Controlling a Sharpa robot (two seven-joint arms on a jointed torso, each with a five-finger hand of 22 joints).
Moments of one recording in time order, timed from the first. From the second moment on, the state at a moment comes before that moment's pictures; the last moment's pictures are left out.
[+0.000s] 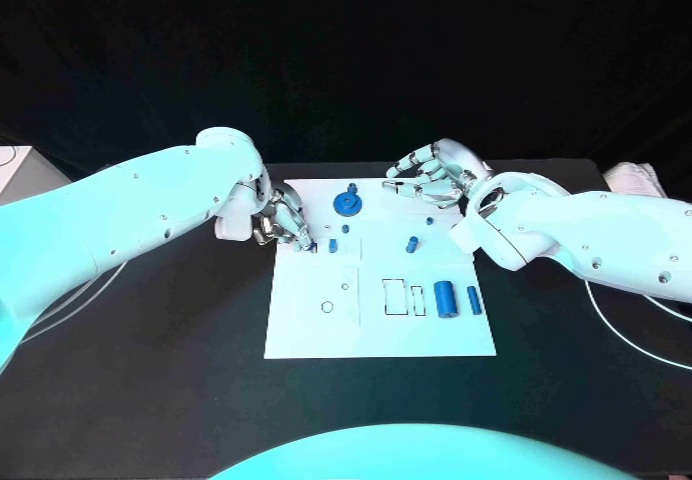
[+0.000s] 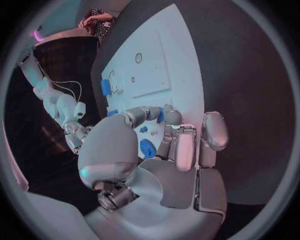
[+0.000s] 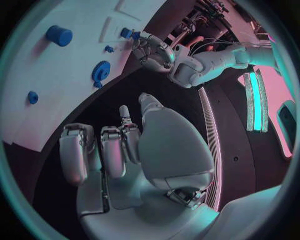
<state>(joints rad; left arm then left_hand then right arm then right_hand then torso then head) 1.39 -0.37 -0.10 0.97 -0.97 0.62 -0.43 1.01 -0.14 0.75 0.06 0.60 0.78 0.09 0.92 0.66 1.04 0.01 1.25 0.68 1.47 -0.04 1.53 1.31 0.10 1.21 0.06 1.42 1.20 1.30 -0.92 -0.14 1.60 -0.80 -0.56 0.02 1.37 -0.09 0.09 0.29 0.34 0.90 0.16 0.20 0.31 1.45 0.07 1.43 1.31 1.46 0.00 1.54 1.31 0.02 1.47 0.10 1.46 1.31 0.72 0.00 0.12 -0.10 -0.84</state>
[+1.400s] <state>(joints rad) 1.39 -0.40 -0.10 0.99 -0.91 0.60 -0.42 1.00 -0.15 0.75 0.06 0.61 0.78 0.08 0.91 0.66 1.04 0.01 1.25 0.68 1.47 -0.04 1.53 1.31 0.10 1.21 0.06 1.42 1.20 1.30 -0.91 -0.14 1.60 -0.83 -0.55 0.02 1.38 -0.10 0.12 0.28 0.35 0.90 0.16 0.20 0.31 1.45 0.07 1.43 1.31 1.46 0.00 1.54 1.31 0.02 1.47 0.10 1.46 1.31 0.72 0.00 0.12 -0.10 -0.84</state>
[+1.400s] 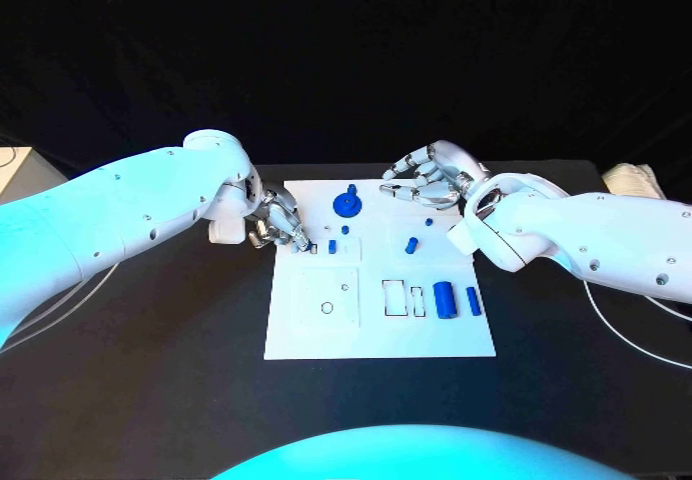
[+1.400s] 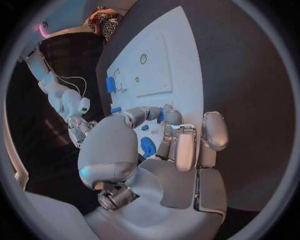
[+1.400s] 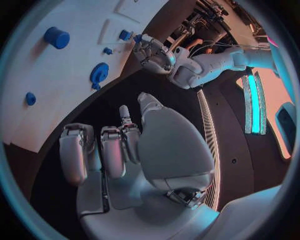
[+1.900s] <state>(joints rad) 1.39 -0.41 -0.10 0.99 -0.87 0.60 -0.42 1.01 -0.14 0.75 0.06 0.61 0.78 0.08 0.91 0.66 1.05 0.01 1.25 0.68 1.47 -0.04 1.53 1.31 0.10 1.21 0.06 1.42 1.20 1.29 -0.90 -0.14 1.61 -0.93 -0.51 0.02 1.44 -0.13 0.21 0.26 0.35 0.90 0.16 0.20 0.30 1.45 0.07 1.43 1.31 1.46 0.00 1.54 1.31 0.02 1.47 0.10 1.46 1.31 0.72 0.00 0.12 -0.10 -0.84</state>
